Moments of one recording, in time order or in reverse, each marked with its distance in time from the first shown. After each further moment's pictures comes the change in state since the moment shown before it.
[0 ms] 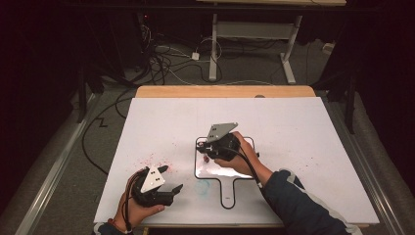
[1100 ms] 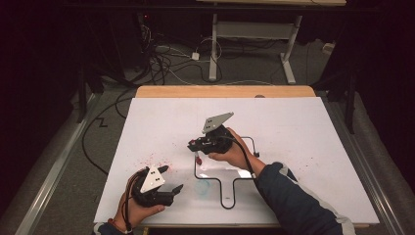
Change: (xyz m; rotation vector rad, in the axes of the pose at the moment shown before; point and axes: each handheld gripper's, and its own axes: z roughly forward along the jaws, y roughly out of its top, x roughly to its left) left arm 0.000 0.000 0.000 -0.007 -0.006 -0.002; right arm -0.018 0.006 0.022 -0.069 0.231 0.086
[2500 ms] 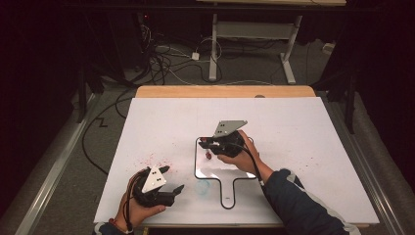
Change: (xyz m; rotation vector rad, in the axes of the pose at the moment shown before) left arm -0.001 0.001 0.002 0.006 -0.002 0.002; right arm 0.004 -0.023 -0.022 -0.055 -0.201 -0.033
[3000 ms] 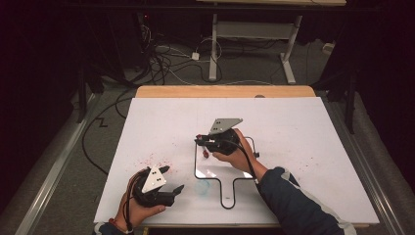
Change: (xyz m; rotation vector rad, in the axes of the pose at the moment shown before) left arm 0.000 0.000 0.000 0.002 -0.001 0.001; right arm -0.004 0.005 0.013 -0.014 -0.022 0.029
